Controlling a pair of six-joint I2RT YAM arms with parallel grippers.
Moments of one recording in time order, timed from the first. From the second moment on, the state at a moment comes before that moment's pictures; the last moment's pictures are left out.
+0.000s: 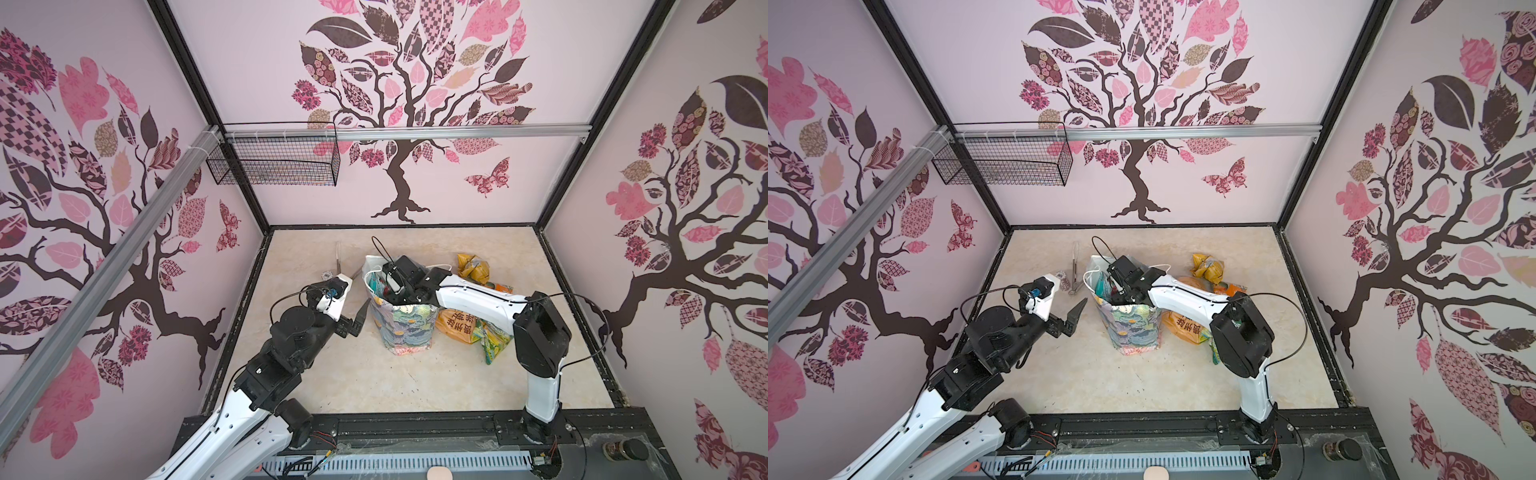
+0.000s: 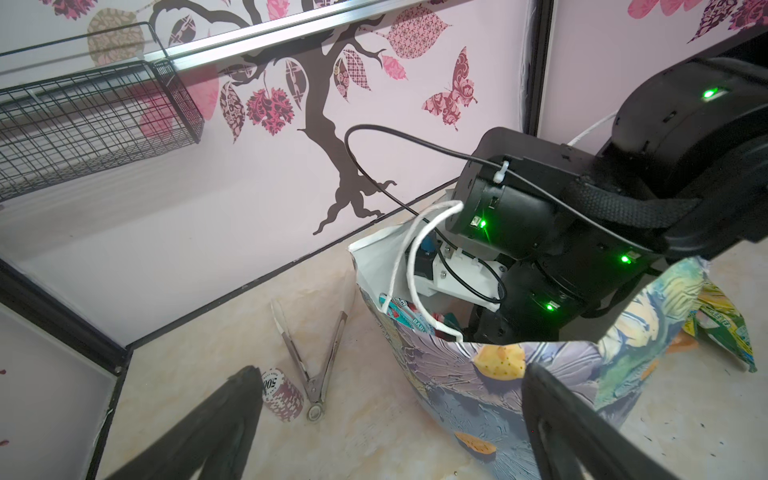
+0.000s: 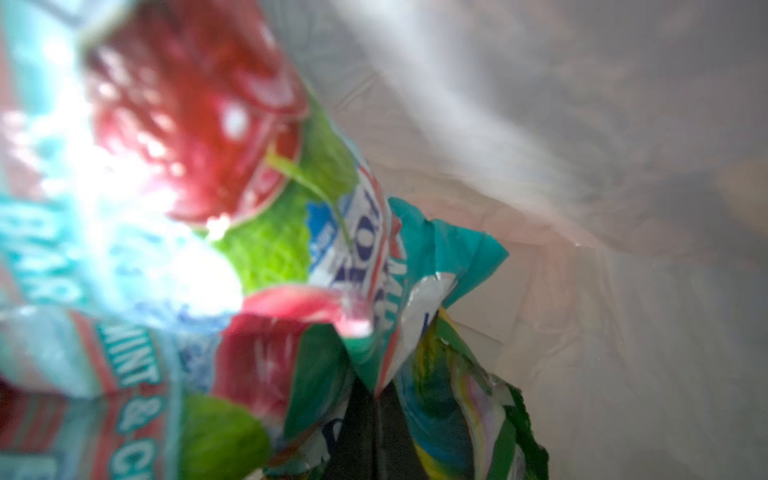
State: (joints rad) left arm -0.68 0.63 0.73 -0.28 -0.22 0.18; right arm 0.82 1.92 1.53 -0.65 0.02 0.24
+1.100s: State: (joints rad) left arm -0.68 0.65 0.73 -0.28 -0.16 0.18; right arm 0.82 1.75 1.55 -0.62 0.00 0.28
